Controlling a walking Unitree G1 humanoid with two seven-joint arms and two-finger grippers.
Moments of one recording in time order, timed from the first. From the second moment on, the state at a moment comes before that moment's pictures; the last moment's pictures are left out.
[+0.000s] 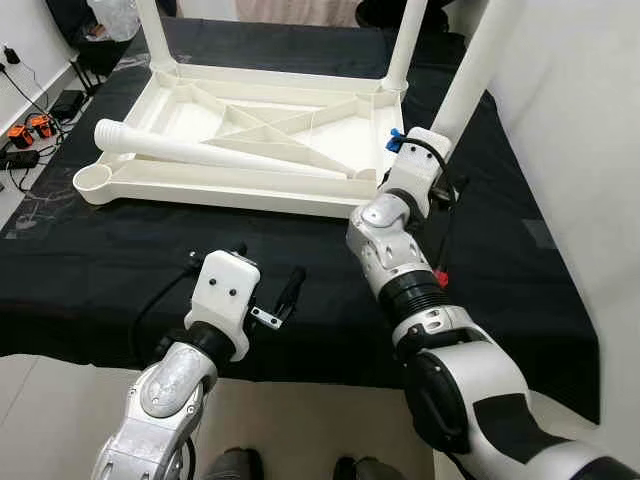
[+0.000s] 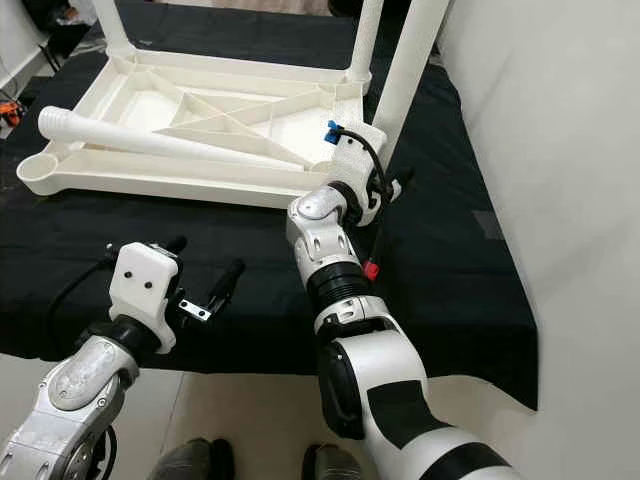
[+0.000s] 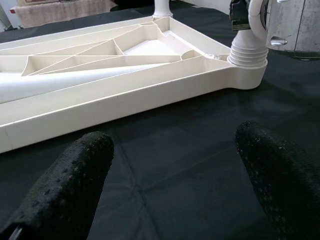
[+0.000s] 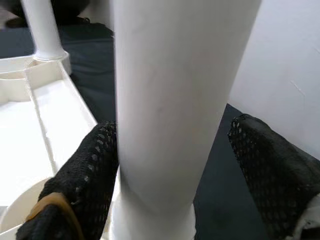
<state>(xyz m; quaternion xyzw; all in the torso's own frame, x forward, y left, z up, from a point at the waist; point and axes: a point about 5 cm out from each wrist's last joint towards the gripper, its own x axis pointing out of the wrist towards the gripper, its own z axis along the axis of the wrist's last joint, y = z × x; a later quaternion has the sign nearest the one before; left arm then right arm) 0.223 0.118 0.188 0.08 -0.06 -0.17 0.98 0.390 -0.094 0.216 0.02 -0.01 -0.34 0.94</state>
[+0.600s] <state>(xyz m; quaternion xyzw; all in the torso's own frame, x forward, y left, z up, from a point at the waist) 0.224 0.118 0.188 0.08 -0.07 -0.17 0.98 0.386 -0.092 0.215 0.02 -0.03 -0.28 0.96</state>
